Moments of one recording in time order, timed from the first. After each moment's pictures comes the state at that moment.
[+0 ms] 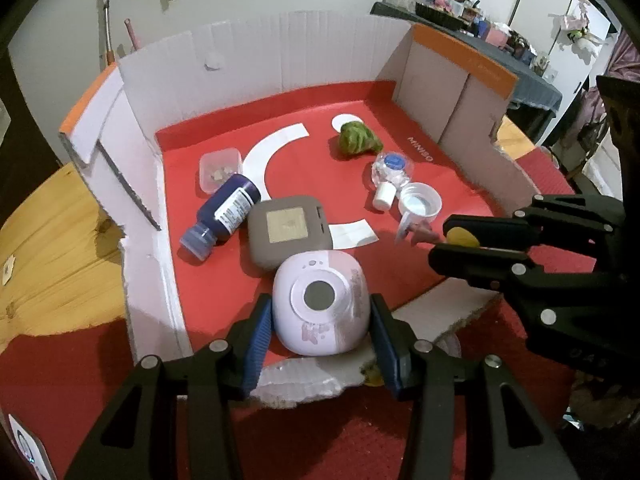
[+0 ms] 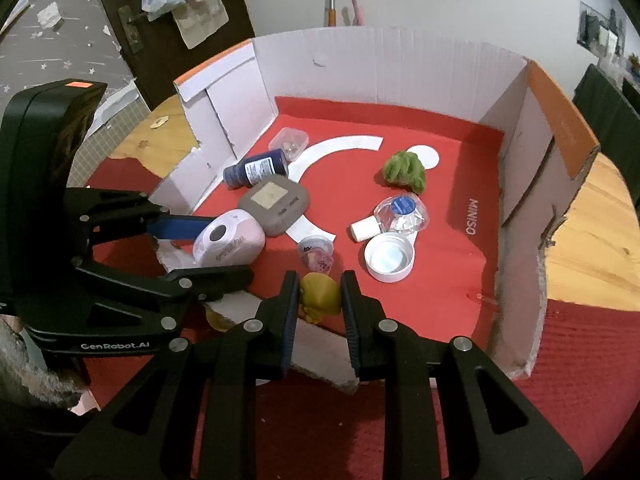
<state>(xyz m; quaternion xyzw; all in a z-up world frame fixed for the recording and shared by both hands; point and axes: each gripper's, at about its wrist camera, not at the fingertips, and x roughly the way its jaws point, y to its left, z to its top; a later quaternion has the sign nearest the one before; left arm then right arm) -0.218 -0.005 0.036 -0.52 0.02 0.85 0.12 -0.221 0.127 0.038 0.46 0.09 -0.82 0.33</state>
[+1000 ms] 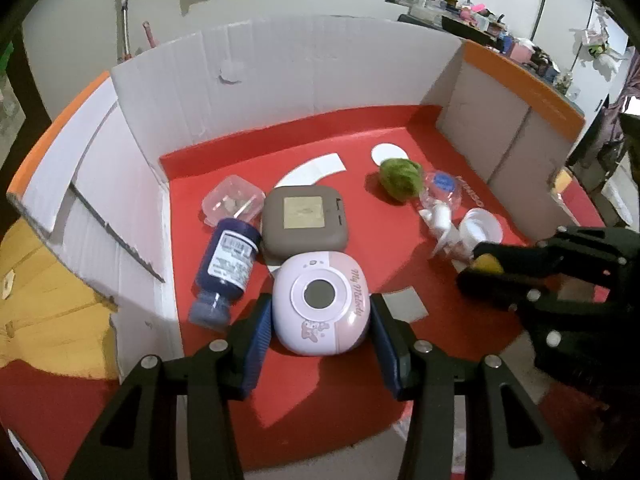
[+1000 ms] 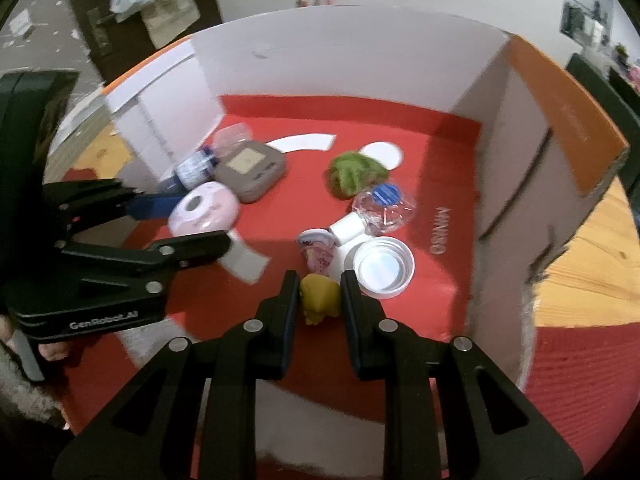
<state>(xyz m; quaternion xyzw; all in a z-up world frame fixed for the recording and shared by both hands) -0.259 -0.012 0.026 -0.49 0.01 0.87 0.07 -0.259 0.141 0.020 0.47 0.09 -0.83 0.28</state>
